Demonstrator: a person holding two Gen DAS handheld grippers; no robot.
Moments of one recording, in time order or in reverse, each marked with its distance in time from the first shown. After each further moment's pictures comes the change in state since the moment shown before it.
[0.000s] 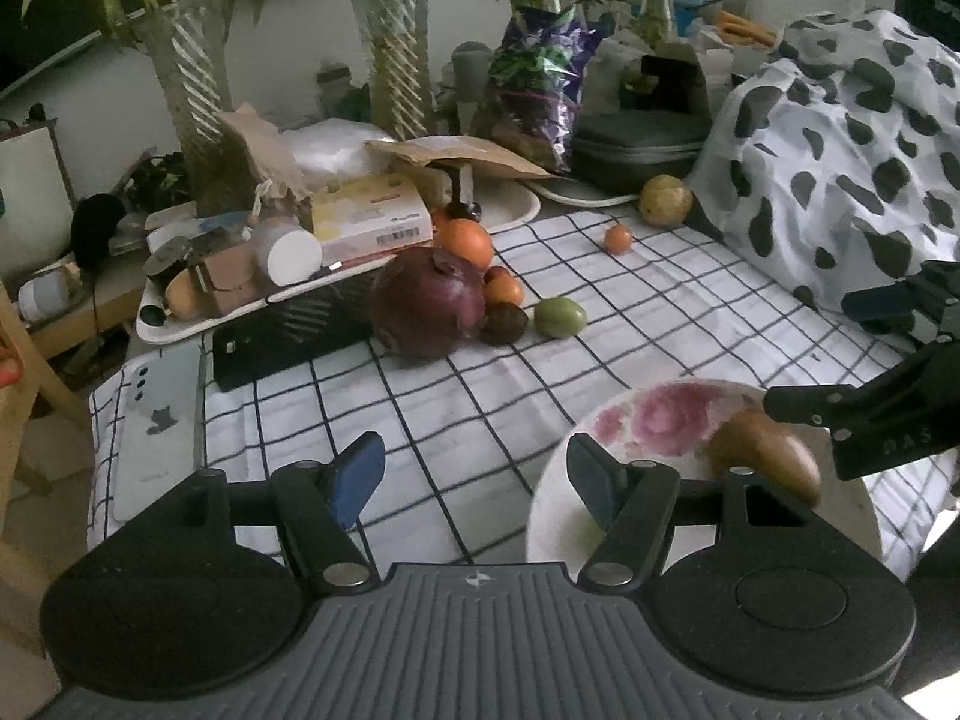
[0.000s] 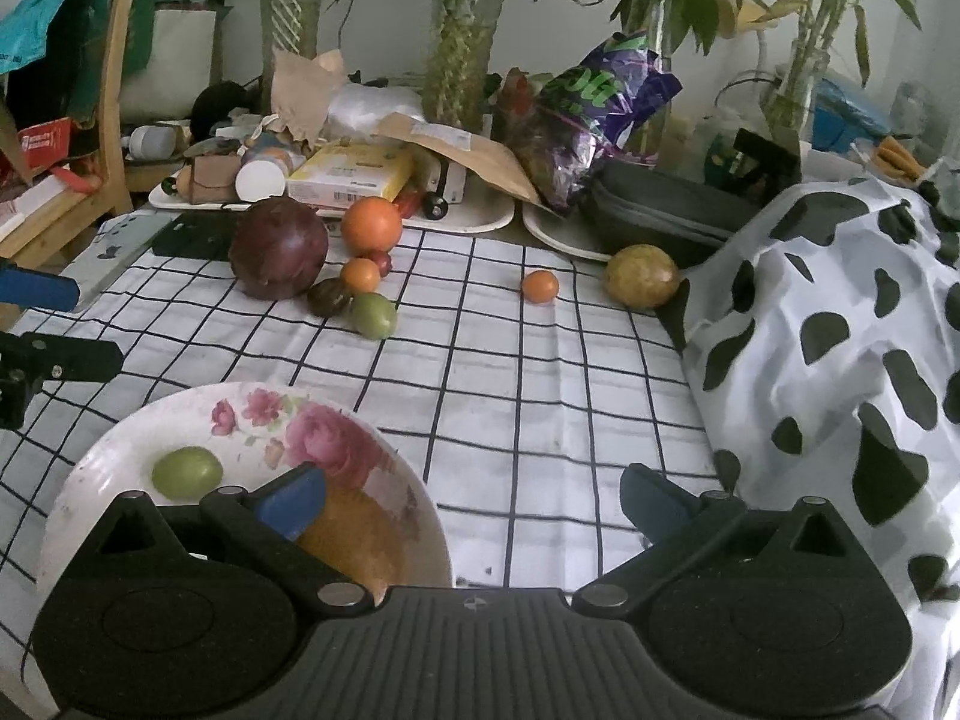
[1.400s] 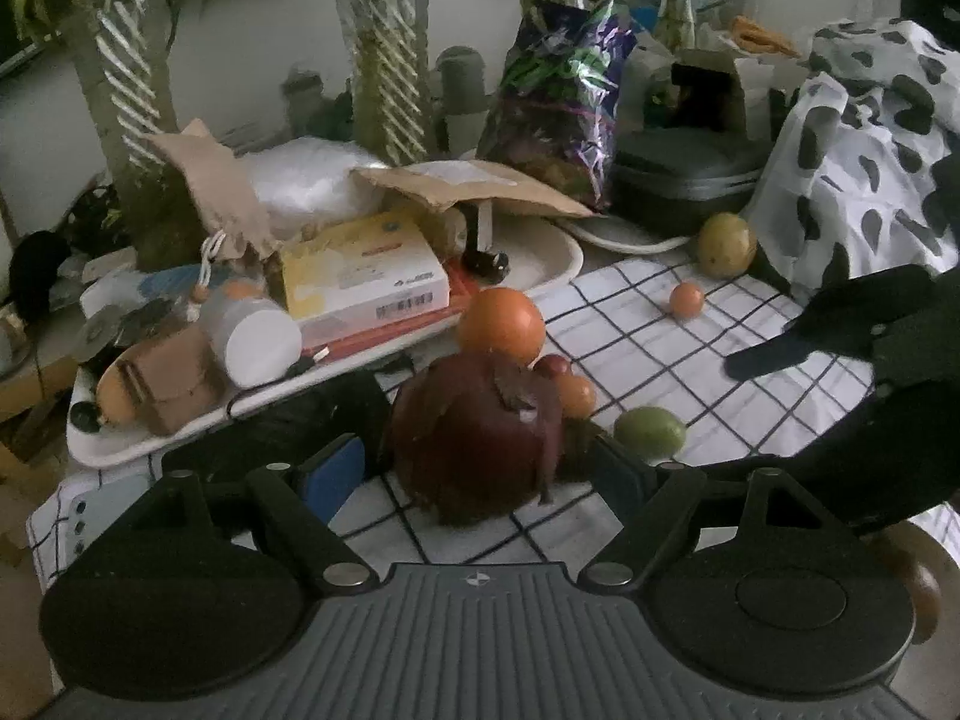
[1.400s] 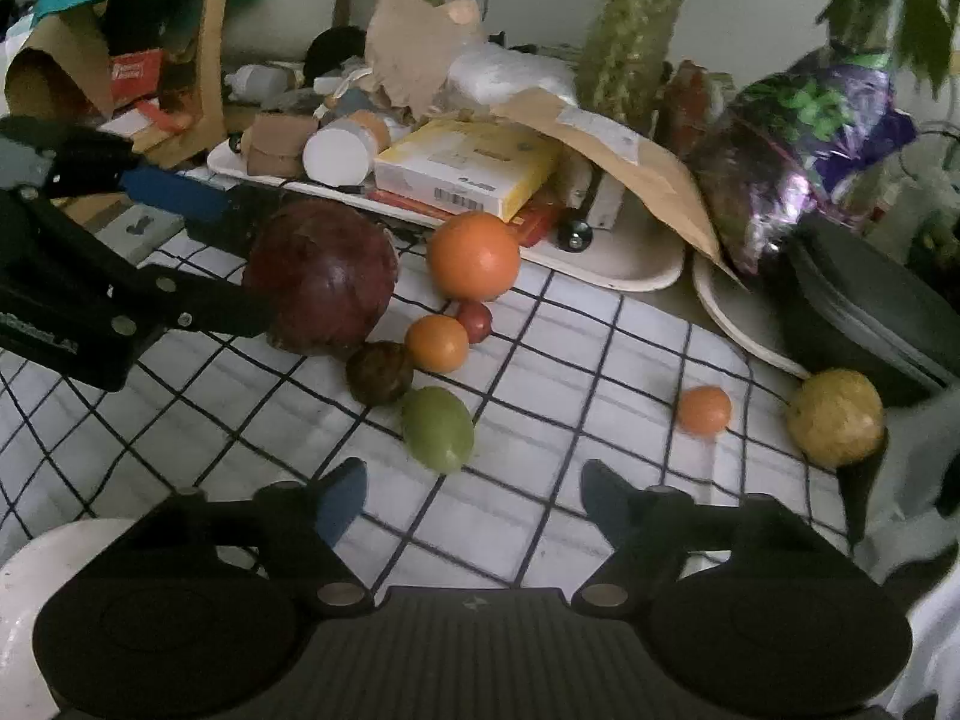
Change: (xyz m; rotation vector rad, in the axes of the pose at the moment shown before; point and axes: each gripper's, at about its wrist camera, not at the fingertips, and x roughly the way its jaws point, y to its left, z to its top) left arm 0.096 0.043 0.060 0.040 -0.028 -0.075; right arm 0.125 0.018 0.078 -0.218 0.060 0.249
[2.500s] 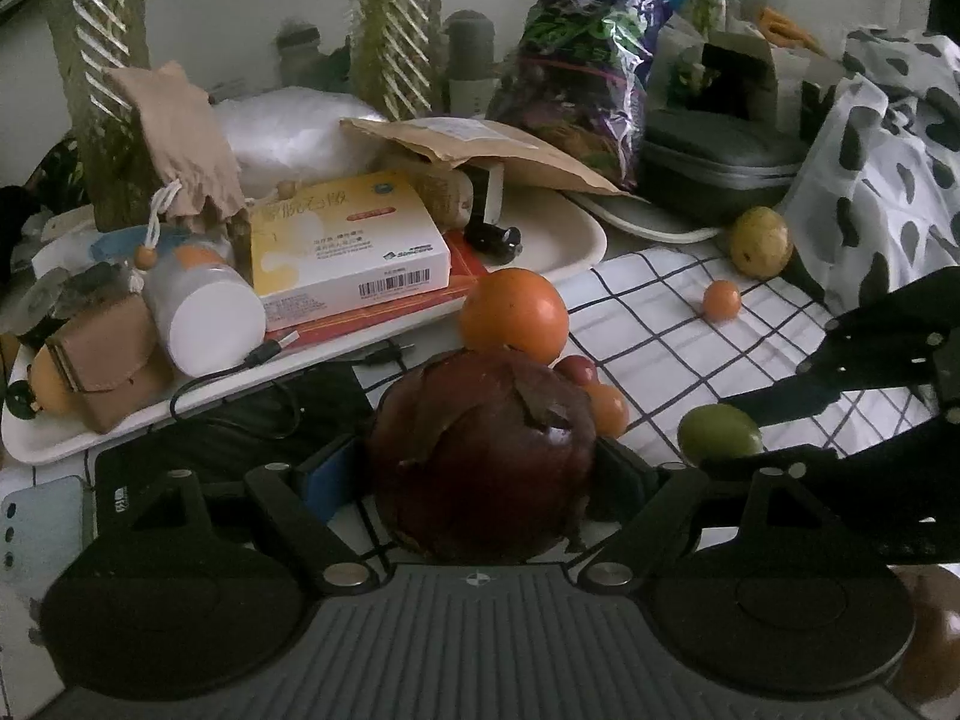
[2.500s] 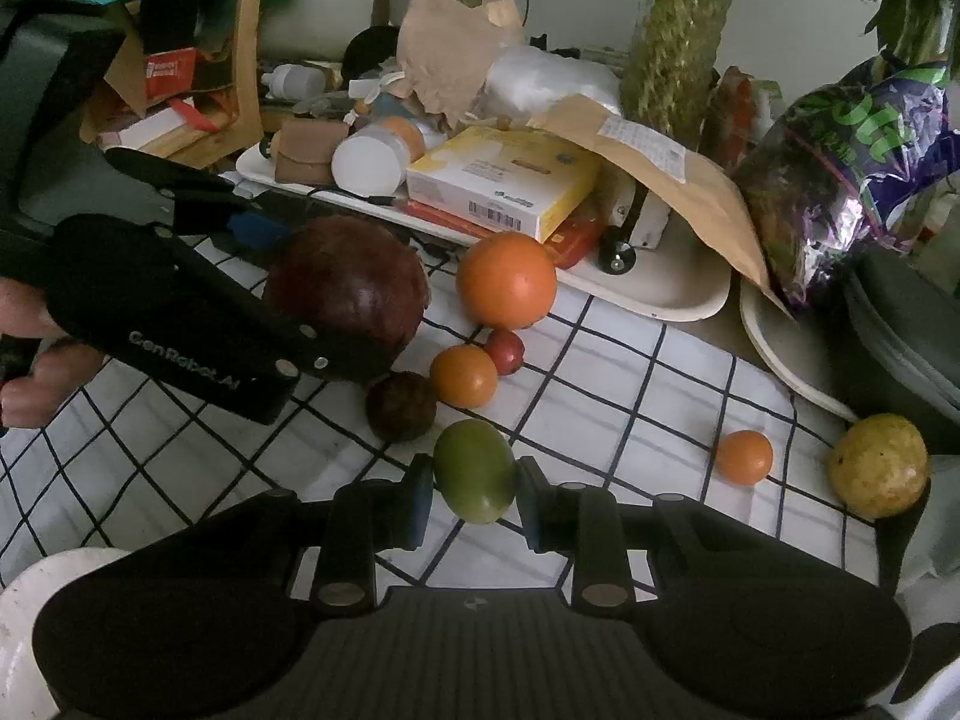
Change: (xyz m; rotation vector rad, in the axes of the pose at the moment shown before) left arm 0.051 0.011 0.005 -0.064 0.050 -0.038; right arm 0.006 -0.004 0.013 -0.024 -0.010 0.079
